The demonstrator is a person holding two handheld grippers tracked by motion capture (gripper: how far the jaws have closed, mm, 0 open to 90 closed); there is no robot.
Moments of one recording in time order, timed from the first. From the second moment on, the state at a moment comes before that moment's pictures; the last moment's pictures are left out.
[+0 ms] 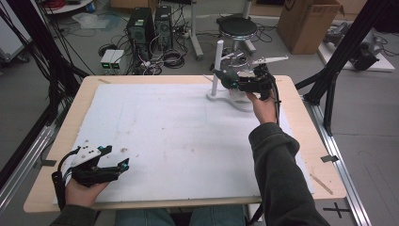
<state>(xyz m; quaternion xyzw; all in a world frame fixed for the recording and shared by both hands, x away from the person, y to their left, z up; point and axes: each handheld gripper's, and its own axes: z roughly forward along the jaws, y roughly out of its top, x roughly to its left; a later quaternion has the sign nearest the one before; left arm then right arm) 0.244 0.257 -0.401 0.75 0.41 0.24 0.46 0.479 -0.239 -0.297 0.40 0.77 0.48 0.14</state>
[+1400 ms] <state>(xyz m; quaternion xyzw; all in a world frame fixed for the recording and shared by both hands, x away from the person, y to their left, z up) 0.245 0.258 -0.400 0.75 0.41 0.24 0.46 0.486 -0.236 -0.323 0.43 0.78 0.44 0.14</state>
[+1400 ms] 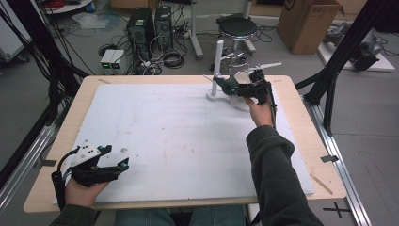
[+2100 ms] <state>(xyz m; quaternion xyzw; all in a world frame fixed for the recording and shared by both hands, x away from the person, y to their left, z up) 0.246 0.256 -0.400 0.75 0.41 0.24 0.46 0.489 -0.226 -0.332 0.42 0.79 0.43 0.14</state>
